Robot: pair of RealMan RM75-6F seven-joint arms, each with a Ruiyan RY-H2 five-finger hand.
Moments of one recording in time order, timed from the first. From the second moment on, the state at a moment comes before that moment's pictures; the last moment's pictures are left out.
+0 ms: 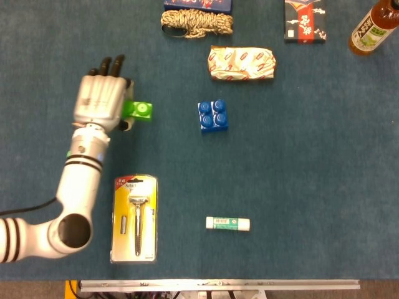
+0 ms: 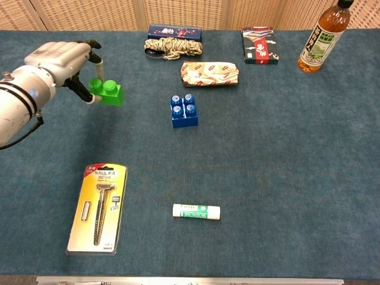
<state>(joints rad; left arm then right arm) -0.78 -1.45 -0.27 -1.86 0.53 1.23 0.91 -0.02 -0.94 0.07 -1.71 -1.55 1.65 0.07</state>
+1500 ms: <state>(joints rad) -1.04 -1.81 -0.43 -1.64 0.31 1.42 0.96 -0.05 -0.88 0.10 -1.73 -1.47 1.63 0.13</state>
